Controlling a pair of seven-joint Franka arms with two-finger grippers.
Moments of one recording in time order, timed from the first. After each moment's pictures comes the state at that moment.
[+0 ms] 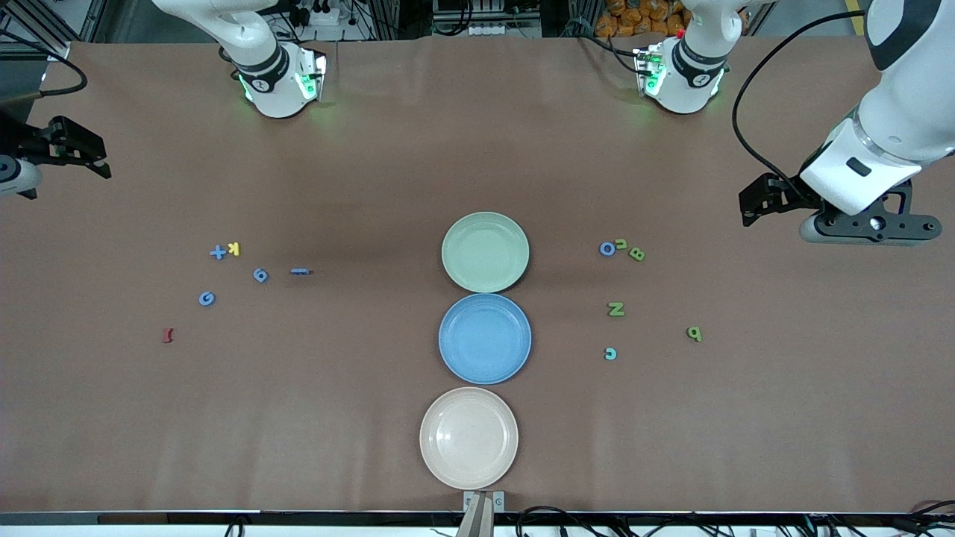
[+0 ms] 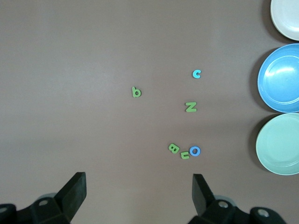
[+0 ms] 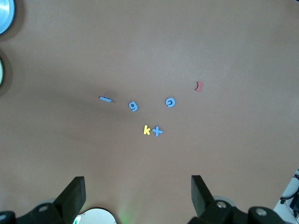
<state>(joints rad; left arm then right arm) 0.16 0.09 -0.40 -1.53 0.06 1.63 -0.16 0.09 0.06 -0.08 -1.38 -0.06 1.37 -0.34</state>
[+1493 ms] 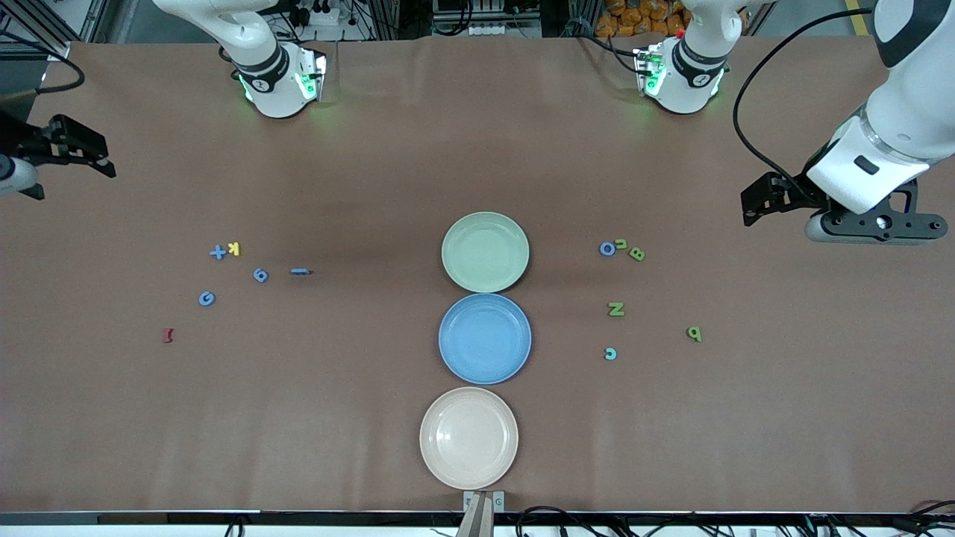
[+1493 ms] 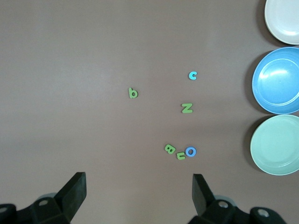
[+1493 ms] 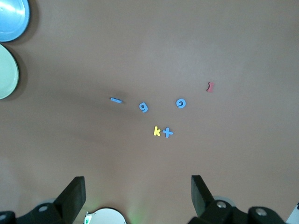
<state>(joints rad) 0.17 0.09 -0.40 -1.52 0.04 1.63 -0.16 0.08 0.08 -0.08 -1.37 0.00 1.35 -0.34</state>
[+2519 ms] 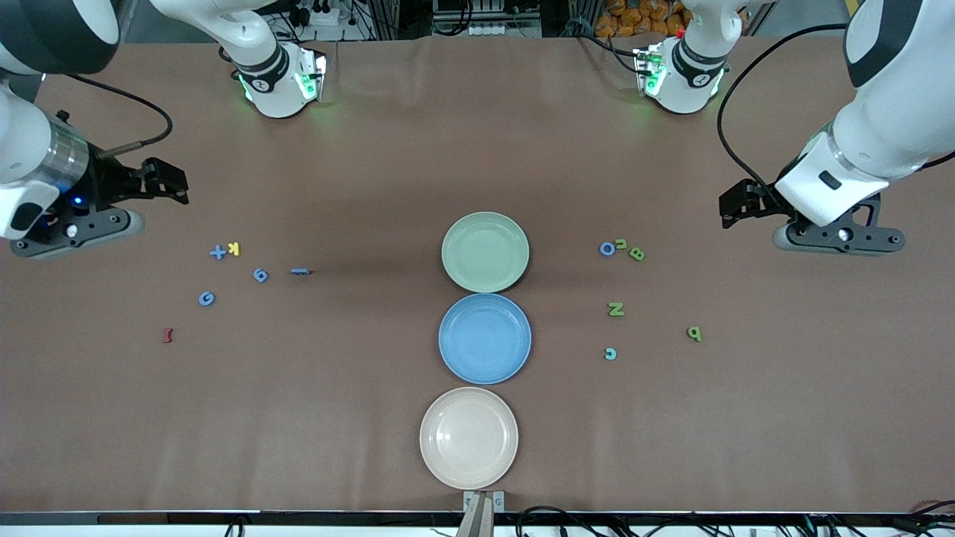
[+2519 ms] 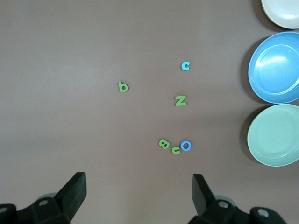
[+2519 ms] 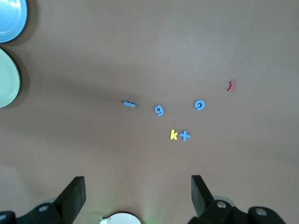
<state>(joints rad) 0.16 0.13 -0.42 -1.53 0.04 1.62 -0.16 0.19 0.17 -0.06 -1.37 -0.02 1.37 -0.18</state>
